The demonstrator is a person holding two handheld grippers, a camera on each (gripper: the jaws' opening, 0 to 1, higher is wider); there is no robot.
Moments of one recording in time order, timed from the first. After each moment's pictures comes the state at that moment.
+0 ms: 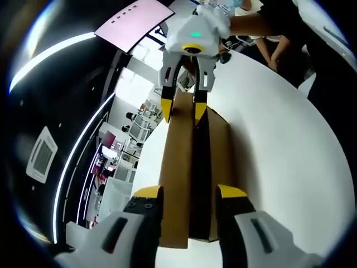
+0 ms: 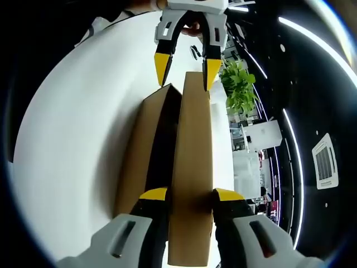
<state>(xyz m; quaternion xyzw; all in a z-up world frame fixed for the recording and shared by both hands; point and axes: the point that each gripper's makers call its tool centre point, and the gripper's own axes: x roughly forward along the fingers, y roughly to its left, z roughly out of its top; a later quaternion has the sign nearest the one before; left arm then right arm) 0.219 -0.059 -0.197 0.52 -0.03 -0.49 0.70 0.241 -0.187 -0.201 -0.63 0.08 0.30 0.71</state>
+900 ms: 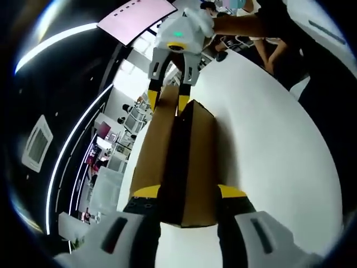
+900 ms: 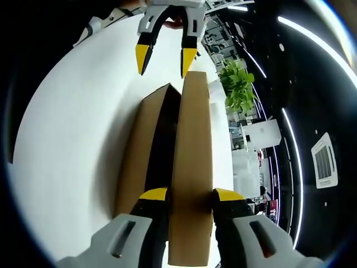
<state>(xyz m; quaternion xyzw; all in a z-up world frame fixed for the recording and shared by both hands) 0.208 -0.034 -0.227 0.52 0.01 -0.49 0.70 0.241 -0.189 -0.200 -0.63 0.08 0.30 0.71</state>
